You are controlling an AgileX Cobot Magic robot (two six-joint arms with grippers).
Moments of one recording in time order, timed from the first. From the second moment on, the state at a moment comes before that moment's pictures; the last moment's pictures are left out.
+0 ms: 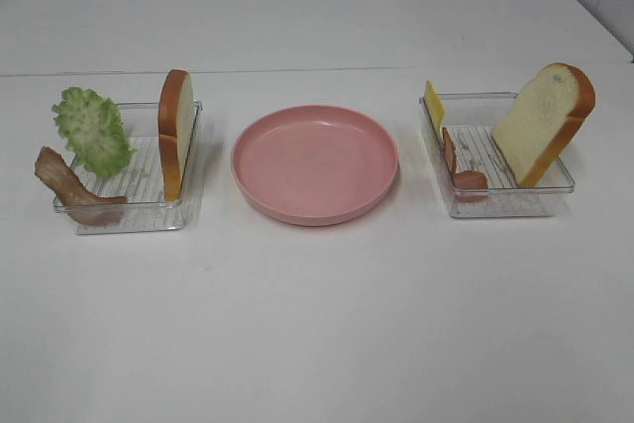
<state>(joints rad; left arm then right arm) -0.02 -0.01 -0.50 -0.06 1.05 0.05 -0.02 -0.01 -0.51 0.13 1.07 -0.14</state>
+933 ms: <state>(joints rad) -0.02 0.00 -0.52 -0.08 1.04 0.05 -0.02 -0.01 -0.51 0.13 1.07 -0.14</state>
